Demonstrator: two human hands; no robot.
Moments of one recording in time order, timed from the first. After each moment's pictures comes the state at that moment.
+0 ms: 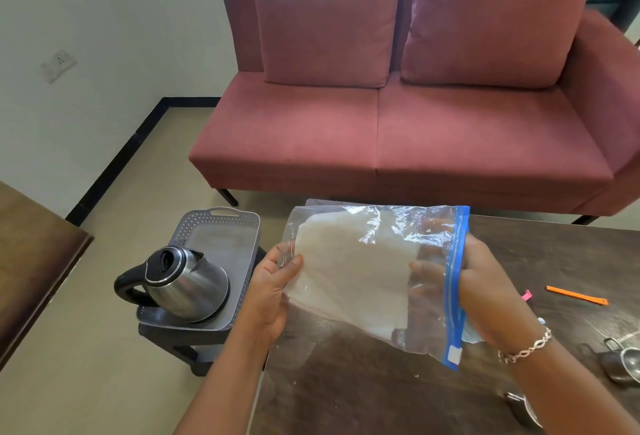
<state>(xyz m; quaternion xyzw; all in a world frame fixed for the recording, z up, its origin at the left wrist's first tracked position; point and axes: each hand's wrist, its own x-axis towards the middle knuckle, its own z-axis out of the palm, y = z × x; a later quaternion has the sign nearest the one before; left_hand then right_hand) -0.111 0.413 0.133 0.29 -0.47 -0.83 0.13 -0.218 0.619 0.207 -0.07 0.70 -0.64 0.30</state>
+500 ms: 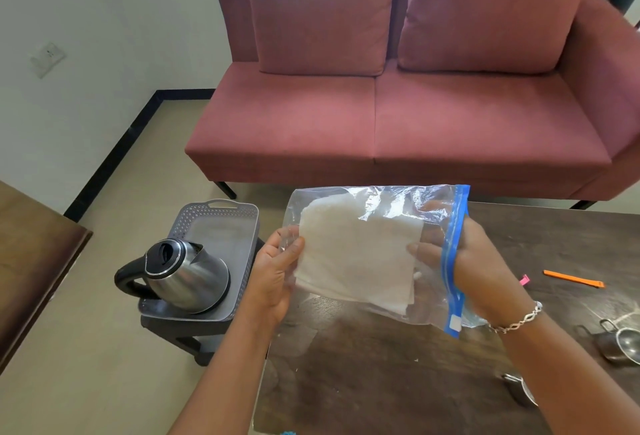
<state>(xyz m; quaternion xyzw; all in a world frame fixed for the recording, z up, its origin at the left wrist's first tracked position) -0.119 0.414 0.131 0.28 -0.47 -0.83 0.14 -0.222 0.616 0.206 -0.11 0.76 -0.59 0.25</state>
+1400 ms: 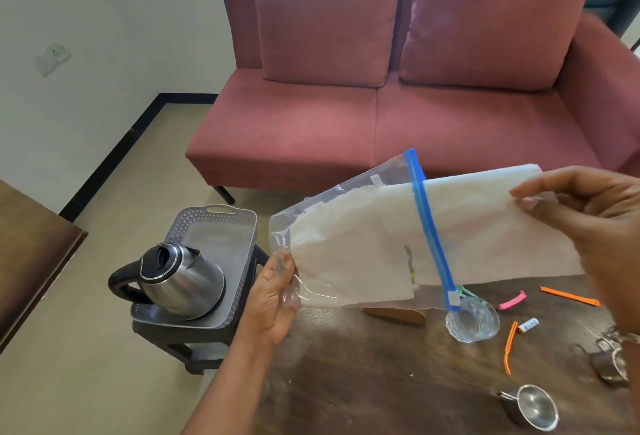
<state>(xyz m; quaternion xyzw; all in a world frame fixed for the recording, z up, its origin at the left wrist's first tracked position) -0.109 0.417 0.114 0.23 -0.30 -0.92 0.13 -0.253 0.672 0.270 -0.22 0.77 -0.60 0.02</state>
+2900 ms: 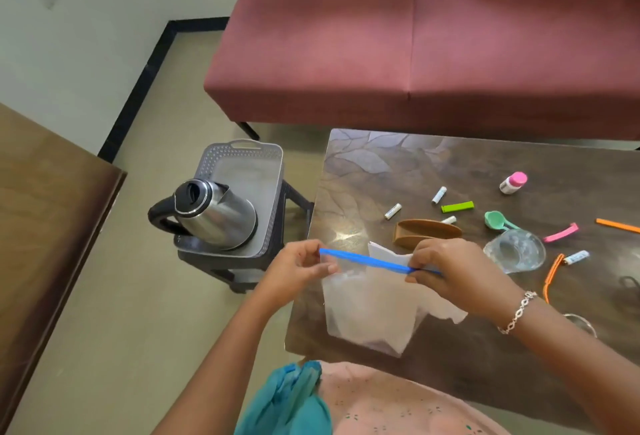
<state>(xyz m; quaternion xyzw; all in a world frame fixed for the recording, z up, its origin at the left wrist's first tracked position) -0.049 0.399 0.075 0.26 -0.72 -0.64 -0.10 -0.193 0.613 0.117 -0.47 0.84 -0.15 0.23</state>
